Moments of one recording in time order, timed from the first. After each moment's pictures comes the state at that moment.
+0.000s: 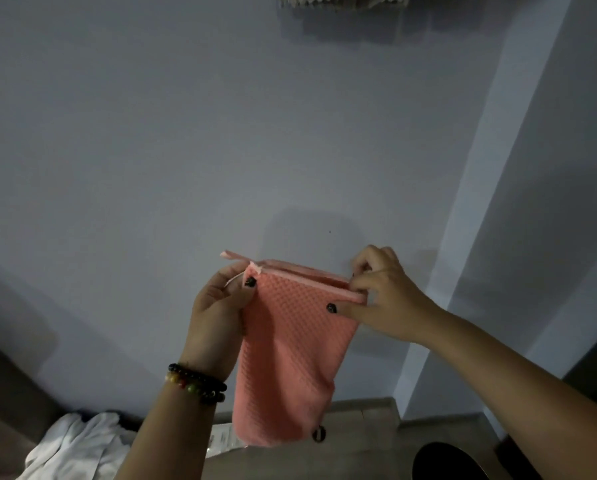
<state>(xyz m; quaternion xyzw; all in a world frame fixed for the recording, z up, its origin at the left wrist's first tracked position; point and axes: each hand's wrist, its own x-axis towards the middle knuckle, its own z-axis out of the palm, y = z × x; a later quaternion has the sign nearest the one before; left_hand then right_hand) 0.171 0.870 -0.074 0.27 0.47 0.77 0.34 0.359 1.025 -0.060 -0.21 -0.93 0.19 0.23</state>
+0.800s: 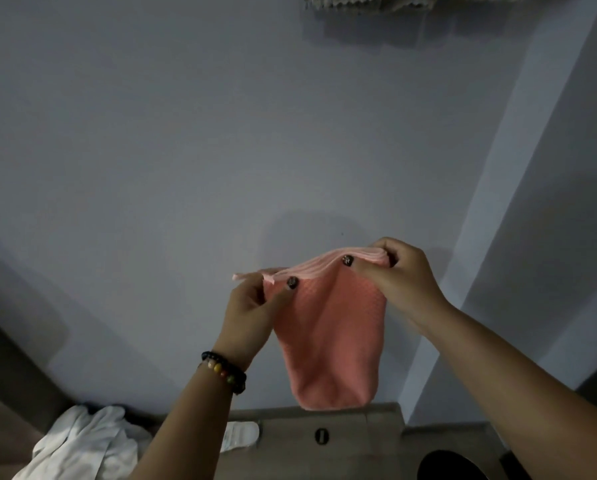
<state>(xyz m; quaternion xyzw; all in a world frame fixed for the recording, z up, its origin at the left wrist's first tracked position) 0.170 0.880 -0.082 0.38 0.59 0.68 0.23 0.330 1.016 -0.042 -0.31 -0.71 0.48 0.41</state>
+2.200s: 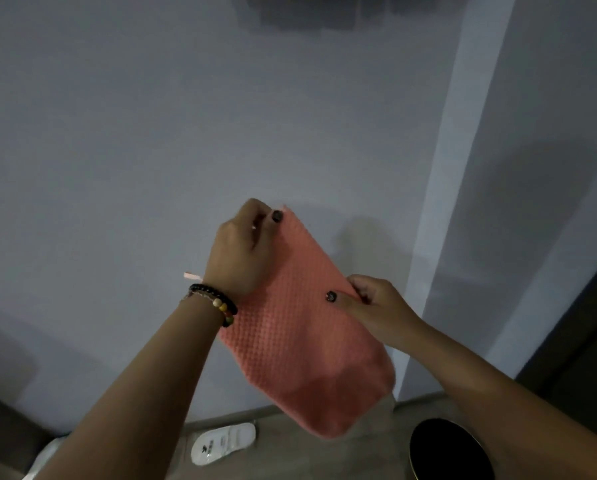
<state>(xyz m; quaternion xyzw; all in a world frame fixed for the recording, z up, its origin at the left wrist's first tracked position) 0.174 0.939 -0.021 0.57 0.66 0.48 -0.05 0.369 1.019 -0.101 -0.29 -0.75 0.51 0.30</state>
